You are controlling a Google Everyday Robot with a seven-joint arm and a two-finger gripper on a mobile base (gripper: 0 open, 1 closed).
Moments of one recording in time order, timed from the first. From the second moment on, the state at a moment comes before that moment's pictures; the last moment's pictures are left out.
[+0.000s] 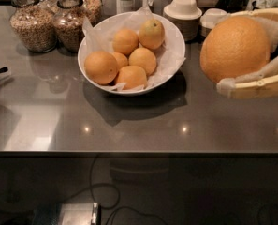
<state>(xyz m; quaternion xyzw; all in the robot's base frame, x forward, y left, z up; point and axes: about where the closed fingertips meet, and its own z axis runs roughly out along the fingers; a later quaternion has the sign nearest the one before) 0.387 -0.126 1.063 -0.58 0.52 0.30 0.55</state>
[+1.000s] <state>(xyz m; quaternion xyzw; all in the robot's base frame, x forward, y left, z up) 0.320 -0.062 1.121 -0.71 0.42 0.21 0.53</state>
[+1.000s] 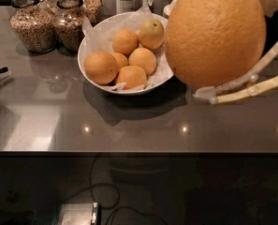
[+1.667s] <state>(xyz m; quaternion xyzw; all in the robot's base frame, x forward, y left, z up) 0.310 -0.035 1.132 -0.73 0.42 0.17 0.51</state>
